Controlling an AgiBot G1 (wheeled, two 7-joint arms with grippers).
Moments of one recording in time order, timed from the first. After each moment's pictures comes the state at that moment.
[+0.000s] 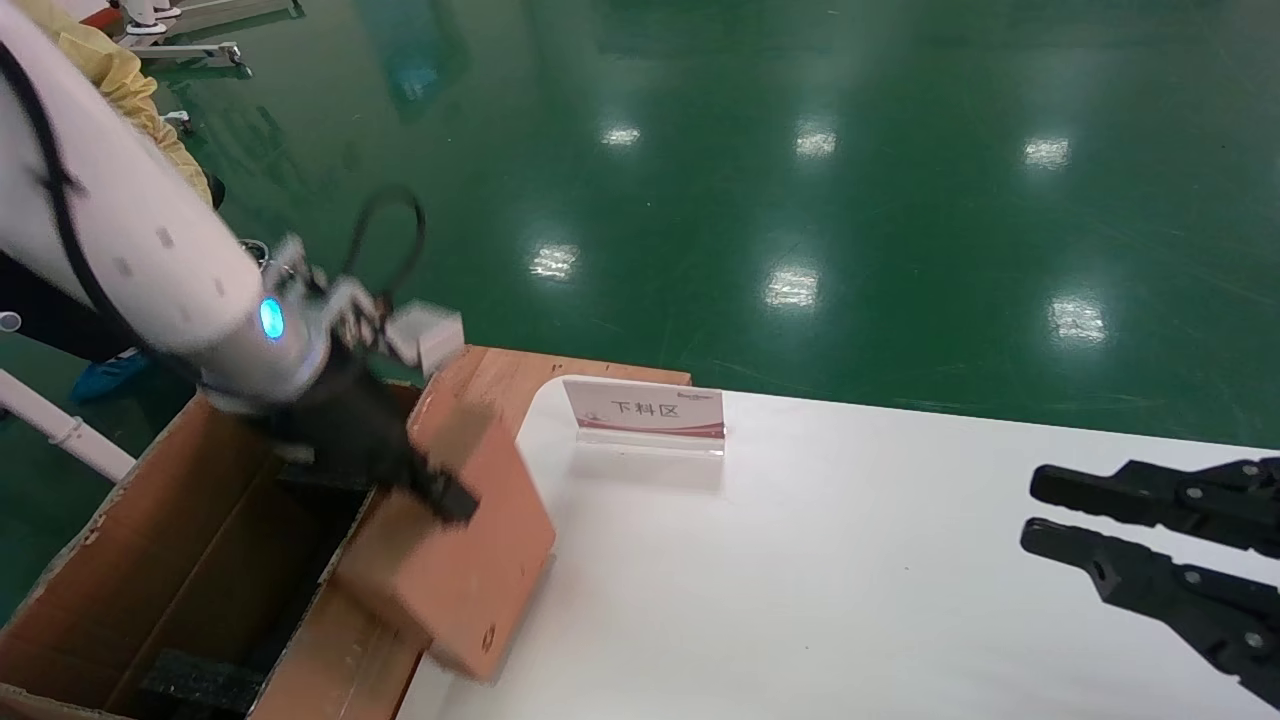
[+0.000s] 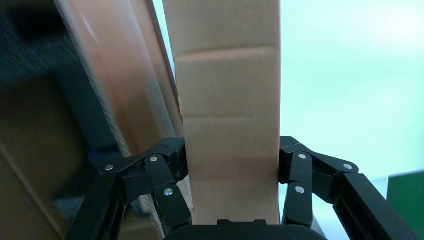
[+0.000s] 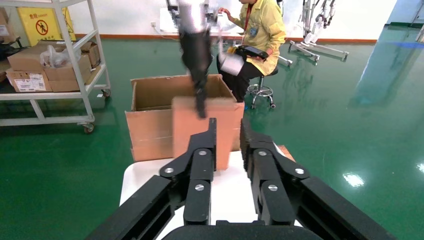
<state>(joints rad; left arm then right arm) -2.33 0.73 1.82 -1.35 1.46 1.46 -1.87 1.08 -0.61 -0.29 1.28 -0.73 -1.49 0.18</state>
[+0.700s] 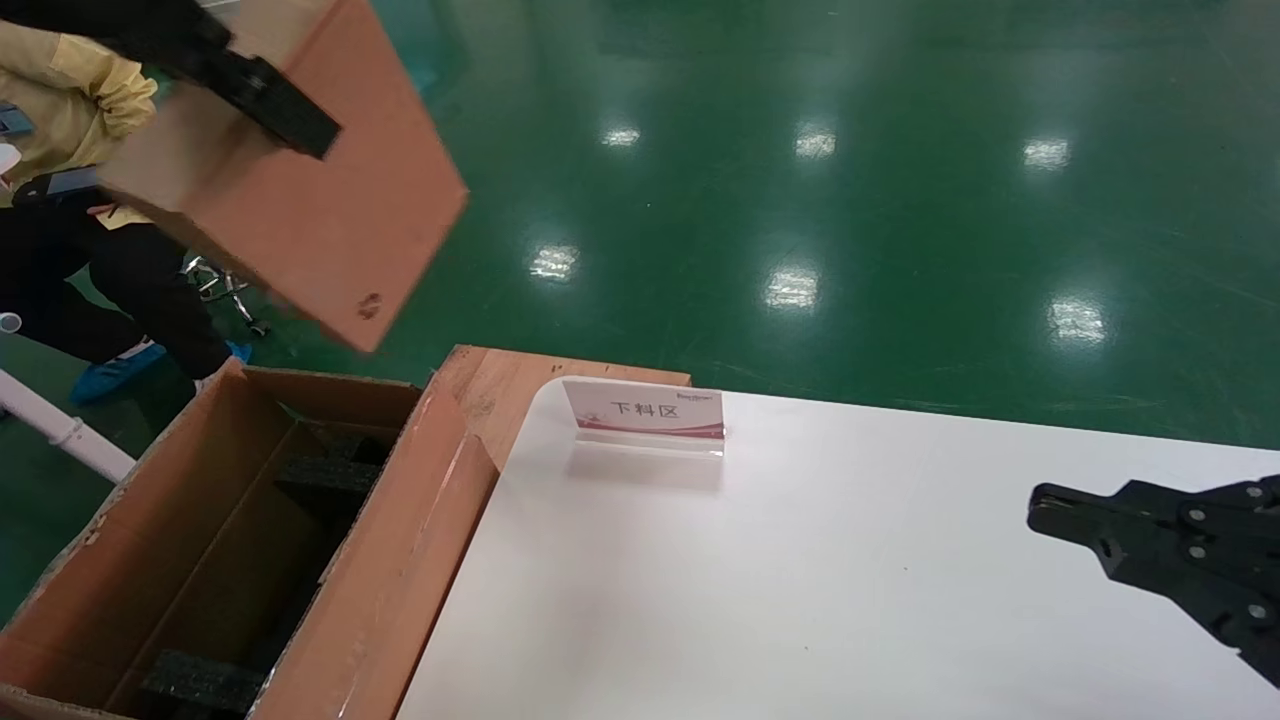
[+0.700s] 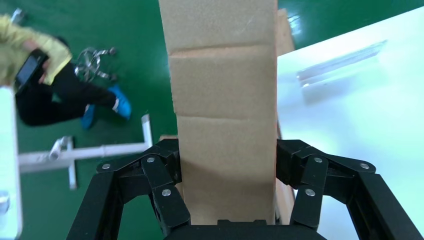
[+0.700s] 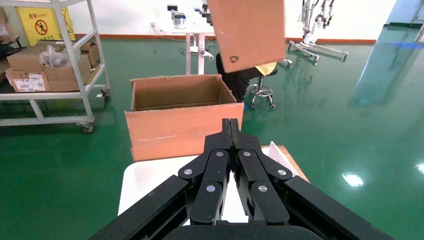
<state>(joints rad) -2.93 0.94 2.02 -1.34 1.45 1.62 -1.86 1.08 -0.61 -0.29 1.28 -0.72 -1.49 0.18</state>
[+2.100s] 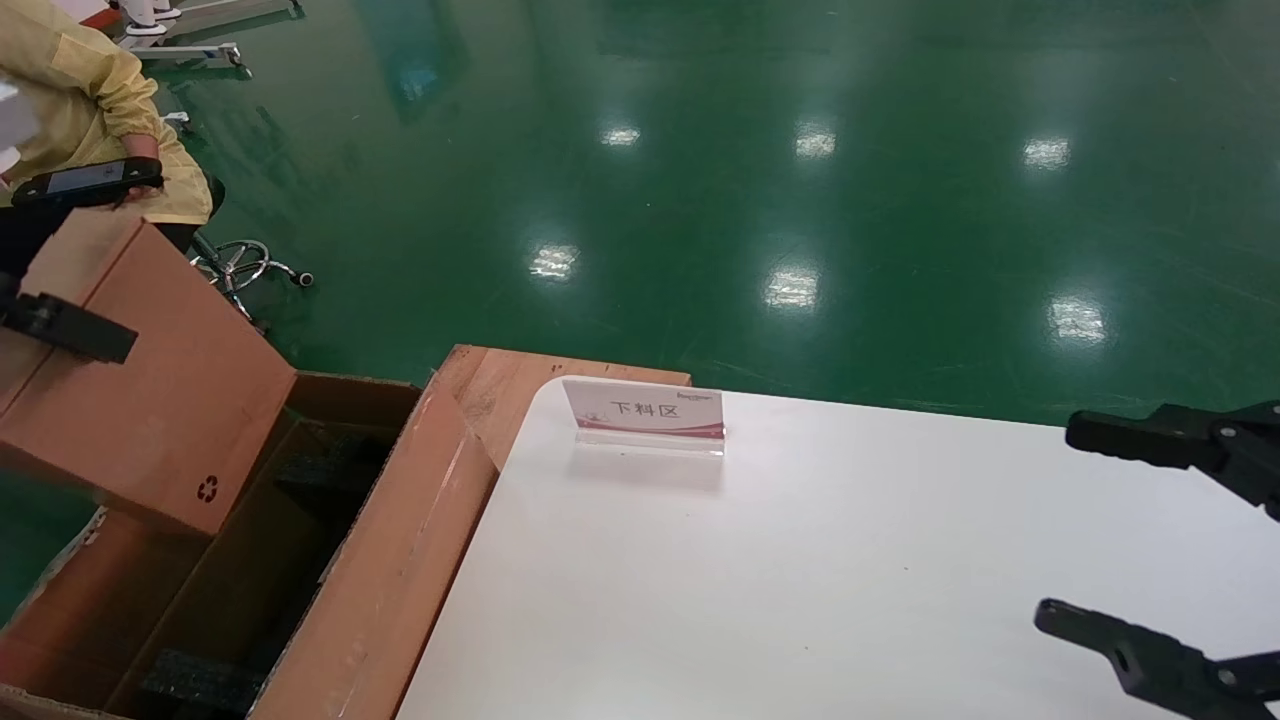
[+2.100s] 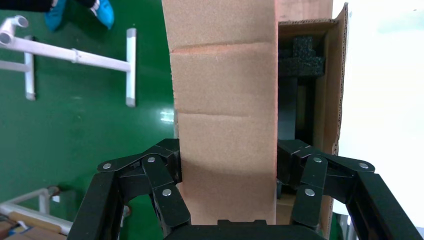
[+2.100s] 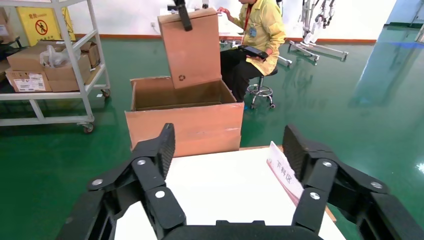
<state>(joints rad) -3.01 0.53 2.19 -1.38 1.57 1.65 -1.74 1.08 -0.61 -0.29 1.28 -0.72 -1.49 0.18</state>
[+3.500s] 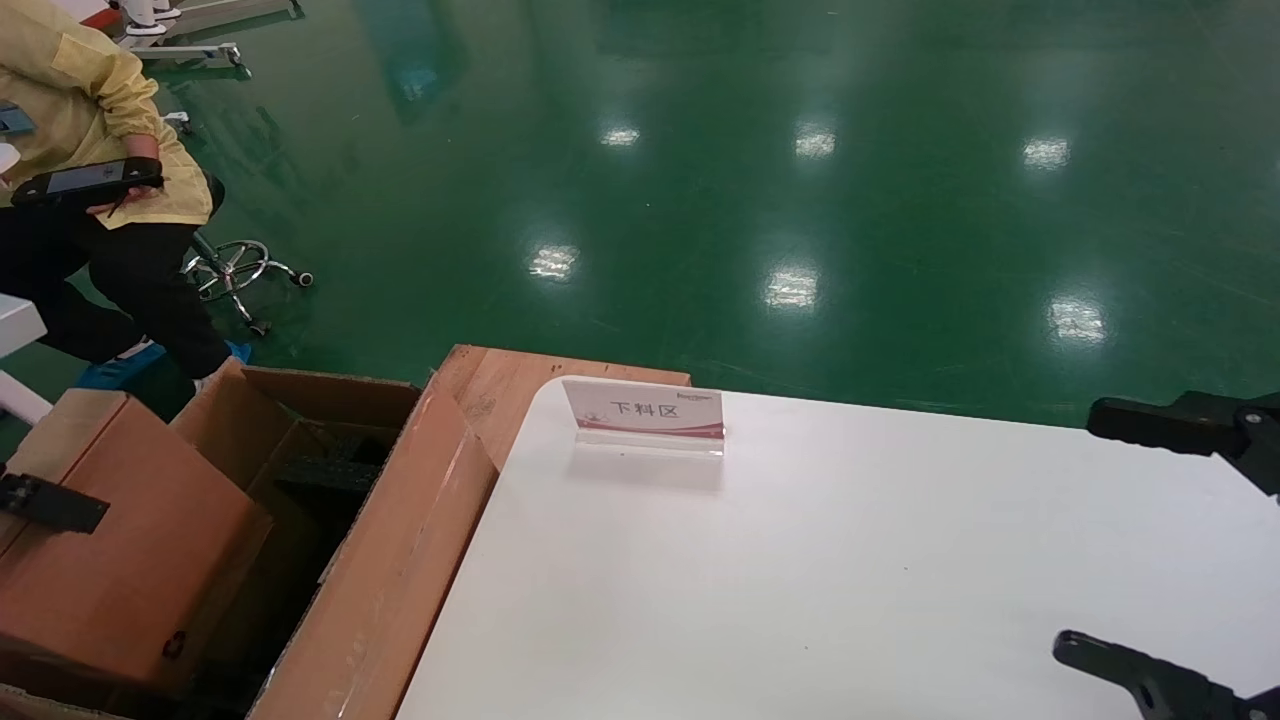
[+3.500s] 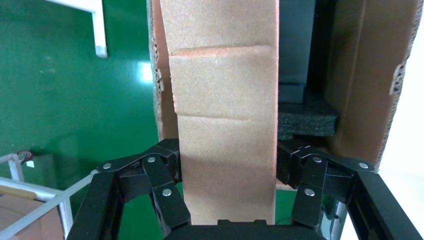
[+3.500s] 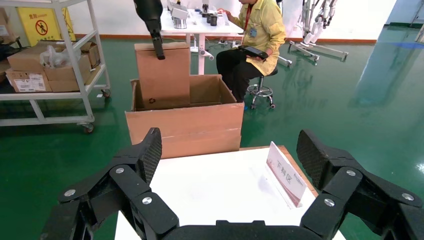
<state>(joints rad) -2.99 0.31 2.32 -1.38 1.62 1.65 -1.60 1.08 -0.61 -0.29 1.28 -0.72 -1.49 0.18</state>
